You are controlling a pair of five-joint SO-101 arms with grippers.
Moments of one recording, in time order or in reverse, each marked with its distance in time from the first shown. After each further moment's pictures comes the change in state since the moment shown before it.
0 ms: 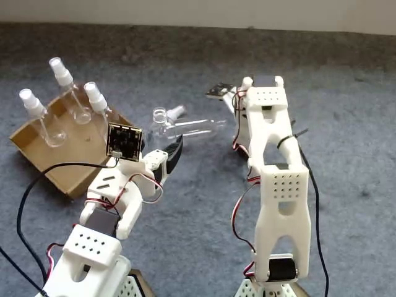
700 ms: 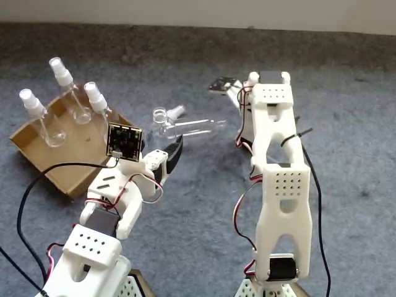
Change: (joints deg) left arm 0.0 0.0 0.0 0.0 0.0; right arm 1.7 0.7 -7.9 0.1 5.1
